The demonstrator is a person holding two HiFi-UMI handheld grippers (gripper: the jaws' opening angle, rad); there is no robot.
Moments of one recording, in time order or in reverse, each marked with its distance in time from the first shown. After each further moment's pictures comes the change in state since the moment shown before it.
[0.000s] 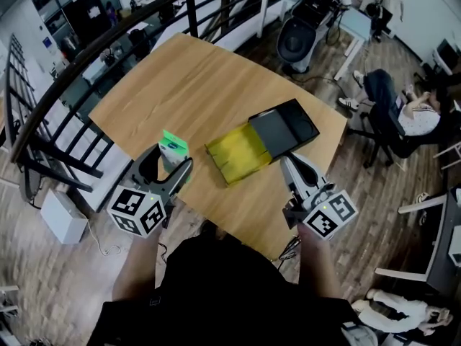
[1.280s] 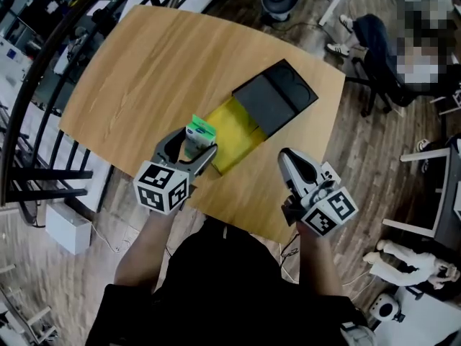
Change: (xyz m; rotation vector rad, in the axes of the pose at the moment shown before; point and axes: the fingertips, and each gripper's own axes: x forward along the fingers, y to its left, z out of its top) left arm 0.151 -0.018 -0.107 -0.024 0.295 -0.265; right arm 0.000 -0.062 -0.071 0.126 0.089 -0.223
